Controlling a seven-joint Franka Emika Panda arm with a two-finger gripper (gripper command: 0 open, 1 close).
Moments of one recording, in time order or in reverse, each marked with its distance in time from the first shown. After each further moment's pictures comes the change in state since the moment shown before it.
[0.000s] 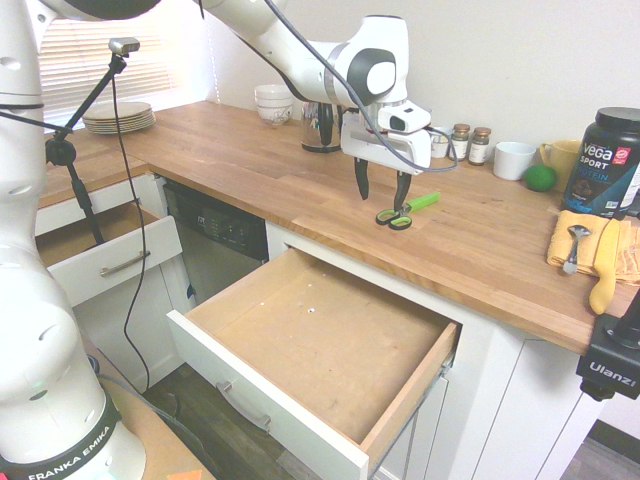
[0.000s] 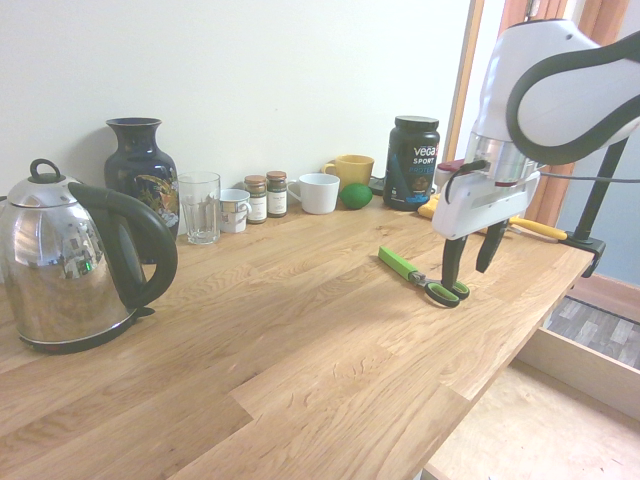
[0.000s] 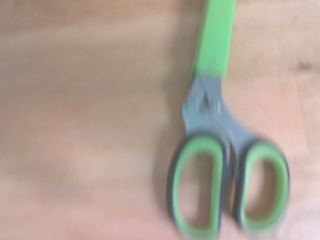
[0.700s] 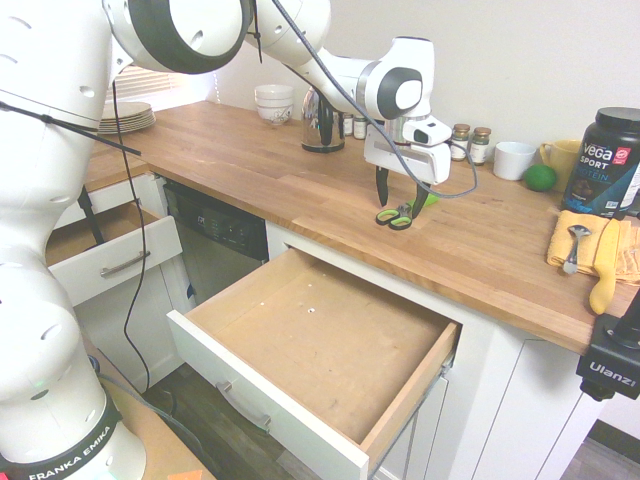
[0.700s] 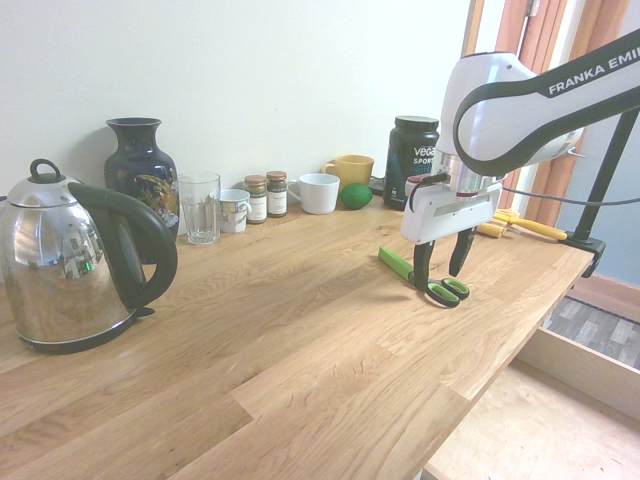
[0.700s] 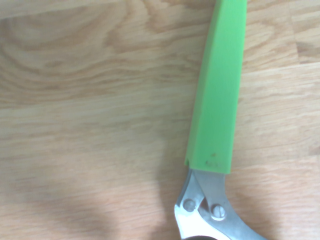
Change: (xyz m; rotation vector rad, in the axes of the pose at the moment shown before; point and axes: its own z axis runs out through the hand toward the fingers) arm 0.034 -0.025 0.034 -0.020 -0.037 0.017
